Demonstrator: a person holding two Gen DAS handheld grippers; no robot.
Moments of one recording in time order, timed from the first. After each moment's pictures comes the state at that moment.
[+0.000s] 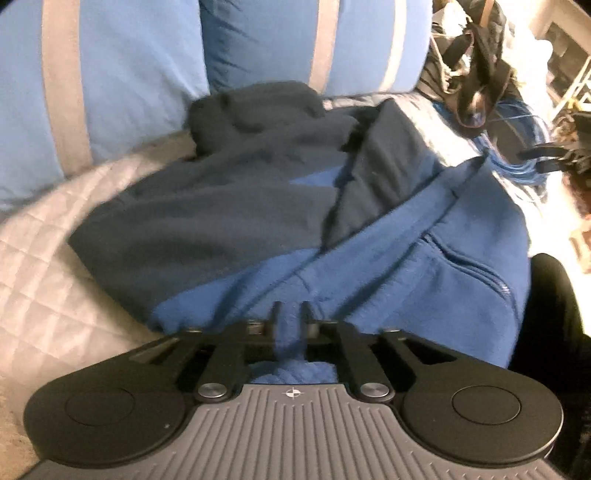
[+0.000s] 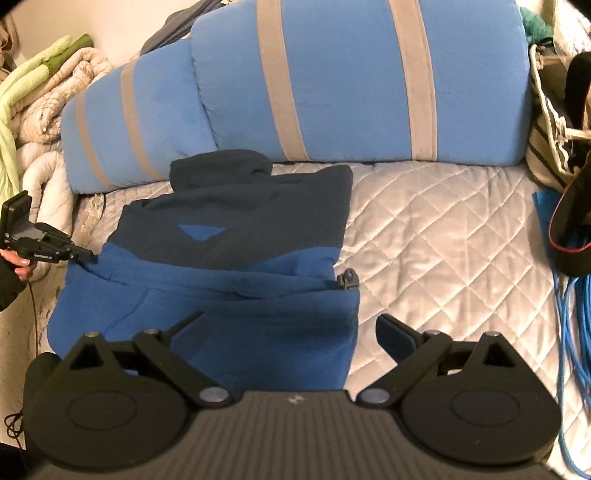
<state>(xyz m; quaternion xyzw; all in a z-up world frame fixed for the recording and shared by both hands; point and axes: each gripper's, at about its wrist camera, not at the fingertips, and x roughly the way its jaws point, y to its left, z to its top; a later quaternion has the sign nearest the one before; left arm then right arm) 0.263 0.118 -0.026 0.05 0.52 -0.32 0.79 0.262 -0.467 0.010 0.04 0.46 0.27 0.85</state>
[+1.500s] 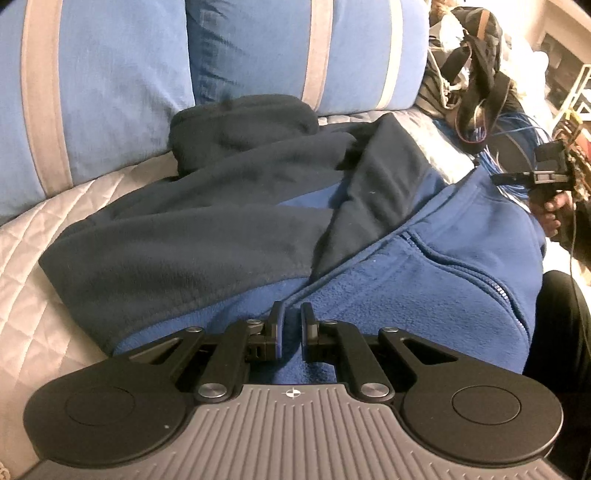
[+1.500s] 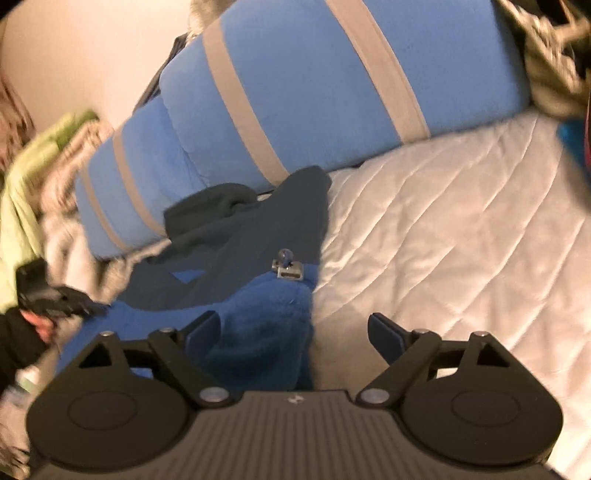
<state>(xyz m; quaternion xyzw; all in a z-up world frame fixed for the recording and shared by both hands) 0.264 0.098 -0.040 0.06 0.47 -0.31 0.83 0.312 -0.510 -0.104 0.20 0.39 0.31 0.84</state>
